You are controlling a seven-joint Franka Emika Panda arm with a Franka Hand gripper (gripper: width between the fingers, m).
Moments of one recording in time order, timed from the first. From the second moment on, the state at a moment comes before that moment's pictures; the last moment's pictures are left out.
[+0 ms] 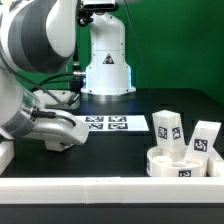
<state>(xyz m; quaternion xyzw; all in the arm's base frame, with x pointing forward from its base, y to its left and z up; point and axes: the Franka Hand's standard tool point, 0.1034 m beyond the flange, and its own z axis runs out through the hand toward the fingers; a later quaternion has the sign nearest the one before) 0.483 -0.133 0.017 -0.88 0.24 0.38 0.15</state>
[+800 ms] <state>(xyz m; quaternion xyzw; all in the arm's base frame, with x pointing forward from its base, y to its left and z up) 0.537 -0.056 0.085 -0.89 0.29 0.33 0.12</state>
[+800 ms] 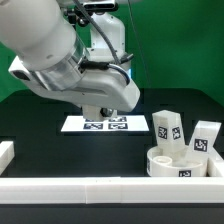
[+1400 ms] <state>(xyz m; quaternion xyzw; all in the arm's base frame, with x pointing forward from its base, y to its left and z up) 0.564 -0.040 0.094 -0.93 0.31 0.17 0.09</state>
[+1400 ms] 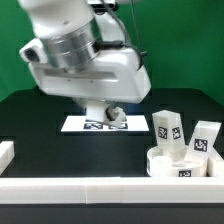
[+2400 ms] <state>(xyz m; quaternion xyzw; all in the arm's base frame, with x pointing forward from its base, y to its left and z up) 0.607 0.007 0.105 -0.94 0.28 -0.18 0.04</state>
